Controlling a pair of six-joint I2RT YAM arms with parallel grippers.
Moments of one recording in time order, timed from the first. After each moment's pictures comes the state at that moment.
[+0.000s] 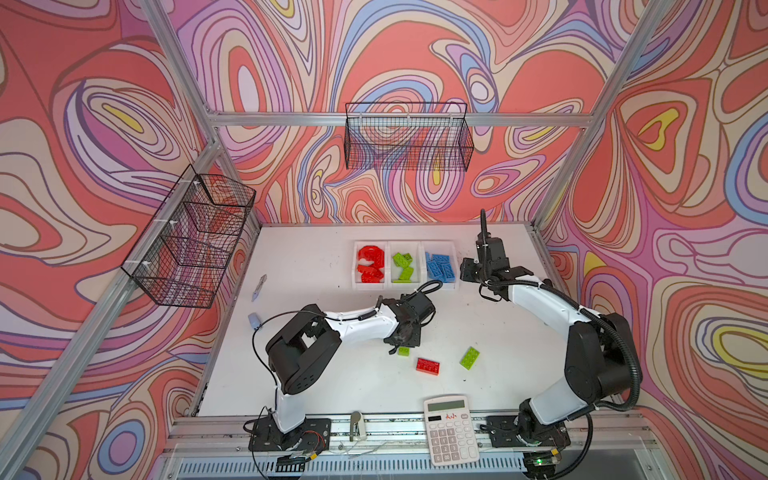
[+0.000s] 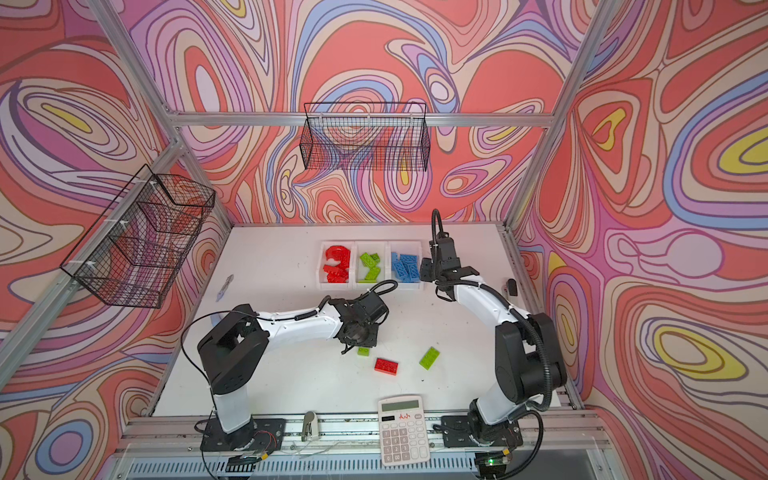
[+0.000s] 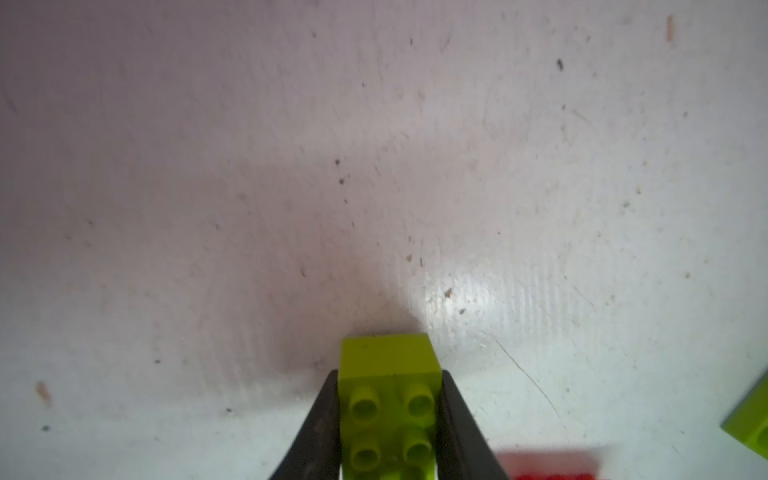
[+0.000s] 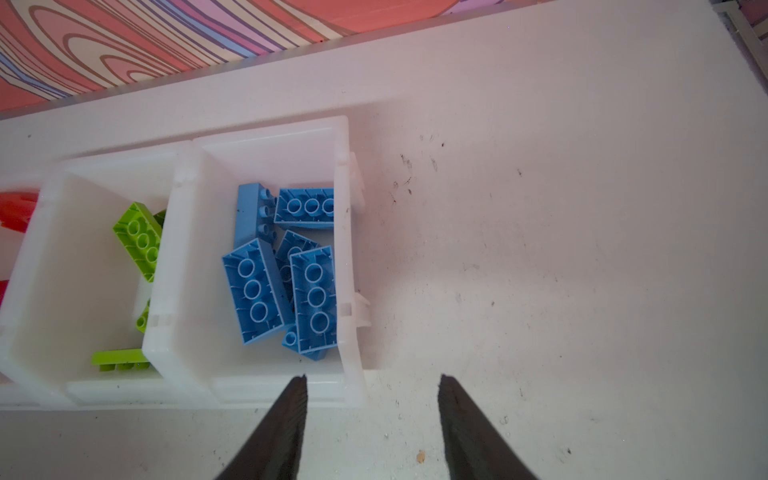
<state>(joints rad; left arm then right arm) -0.90 1.88 1.24 -0.64 -0.11 -0.77 0.25 1.59 1.10 -0.28 0.11 0.34</state>
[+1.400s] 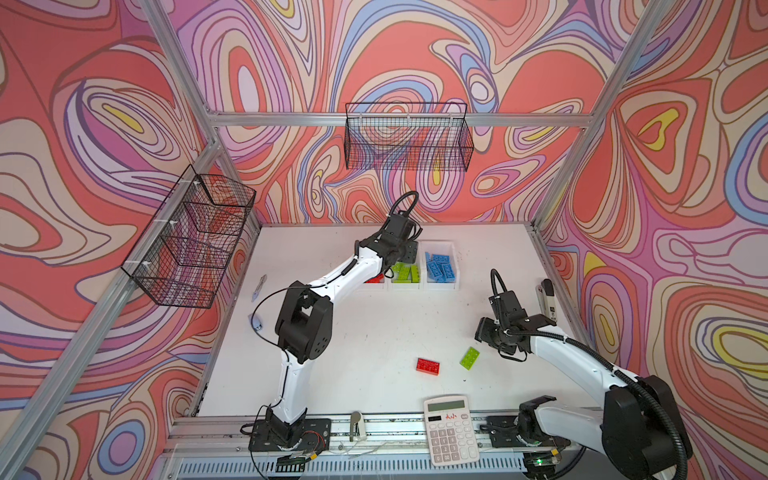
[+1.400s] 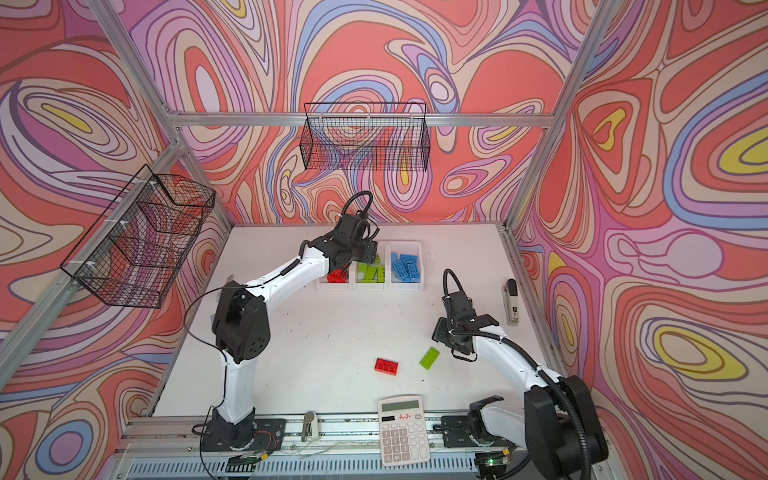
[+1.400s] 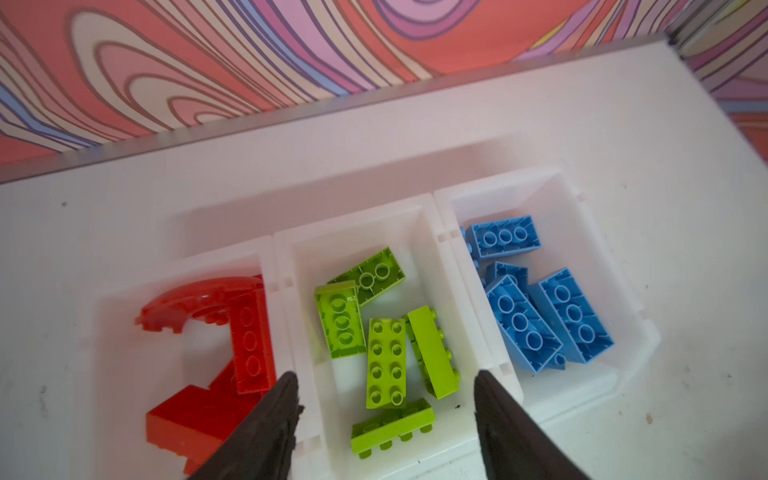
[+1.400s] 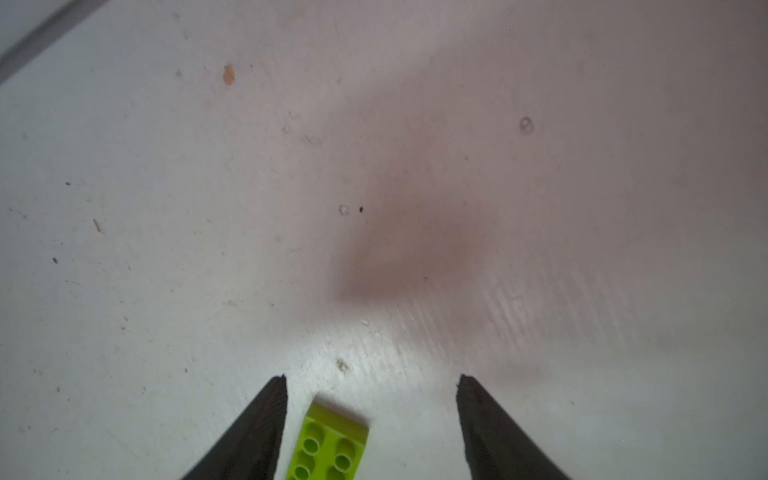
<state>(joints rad) -0.59 2.01 1.77 -0.48 -0.17 -0.28 0.25 1.19 0.60 -0.62 0.03 0.68</state>
